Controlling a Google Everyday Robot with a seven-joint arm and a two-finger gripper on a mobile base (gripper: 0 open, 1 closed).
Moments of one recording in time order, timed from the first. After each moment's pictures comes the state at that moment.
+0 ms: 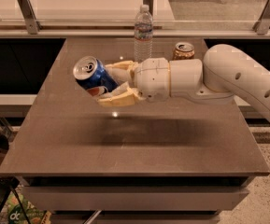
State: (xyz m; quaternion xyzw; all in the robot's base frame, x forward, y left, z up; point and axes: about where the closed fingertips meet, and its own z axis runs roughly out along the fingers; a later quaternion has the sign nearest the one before) arm 0.497 0.068 0.932 -0.59 0.47 0.35 0.55
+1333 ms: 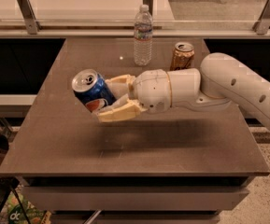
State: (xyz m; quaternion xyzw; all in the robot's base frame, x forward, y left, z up) arm 0.464 0.069 0.915 -0.58 0.48 0.44 0.50
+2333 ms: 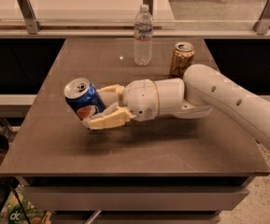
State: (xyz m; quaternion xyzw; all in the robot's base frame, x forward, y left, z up) arm 0.459 0.096 0.890 -0.56 0.47 0.51 0.46
